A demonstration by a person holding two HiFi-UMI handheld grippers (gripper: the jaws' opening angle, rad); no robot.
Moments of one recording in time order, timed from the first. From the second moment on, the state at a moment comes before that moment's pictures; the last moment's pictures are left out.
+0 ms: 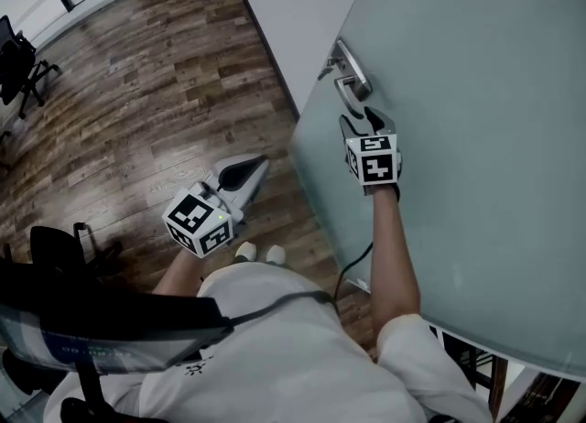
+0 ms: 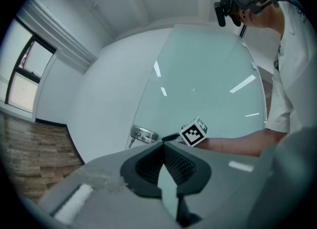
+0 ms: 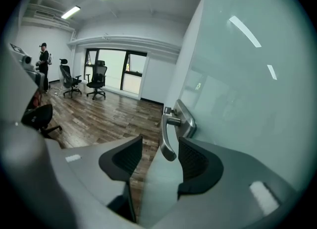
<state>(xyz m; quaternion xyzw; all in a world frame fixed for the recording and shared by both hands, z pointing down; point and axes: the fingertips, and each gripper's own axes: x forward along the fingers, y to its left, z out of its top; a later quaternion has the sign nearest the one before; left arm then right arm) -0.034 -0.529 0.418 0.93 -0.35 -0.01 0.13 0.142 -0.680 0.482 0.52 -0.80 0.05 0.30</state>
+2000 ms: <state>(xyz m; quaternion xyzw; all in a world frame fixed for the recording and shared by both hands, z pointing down) -0.118 -0.465 0.426 0.92 -0.36 -0.01 0.15 0.070 -0.658 0.523 0.46 -0.73 -0.05 0.50</state>
